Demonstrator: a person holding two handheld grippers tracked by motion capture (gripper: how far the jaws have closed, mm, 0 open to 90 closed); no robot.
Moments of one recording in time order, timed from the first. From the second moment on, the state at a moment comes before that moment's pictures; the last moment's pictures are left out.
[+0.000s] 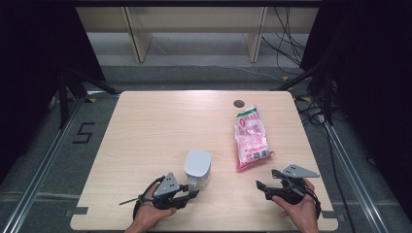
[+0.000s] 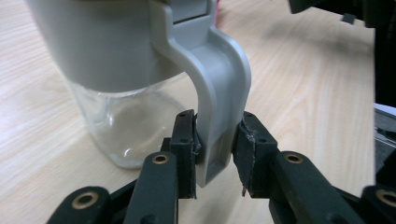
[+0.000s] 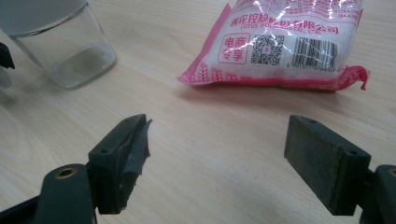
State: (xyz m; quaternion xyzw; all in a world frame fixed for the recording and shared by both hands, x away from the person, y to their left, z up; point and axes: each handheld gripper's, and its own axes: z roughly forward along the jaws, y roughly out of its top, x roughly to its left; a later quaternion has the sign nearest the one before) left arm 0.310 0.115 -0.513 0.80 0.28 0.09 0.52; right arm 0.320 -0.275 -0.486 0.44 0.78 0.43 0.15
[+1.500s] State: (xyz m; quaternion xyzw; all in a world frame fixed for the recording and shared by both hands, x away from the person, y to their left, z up) left arm 0.376 0.148 -0.514 0.76 0.38 0.21 0.48; right arm 0.322 -0.274 -0.487 0.42 0.78 0.43 0.15
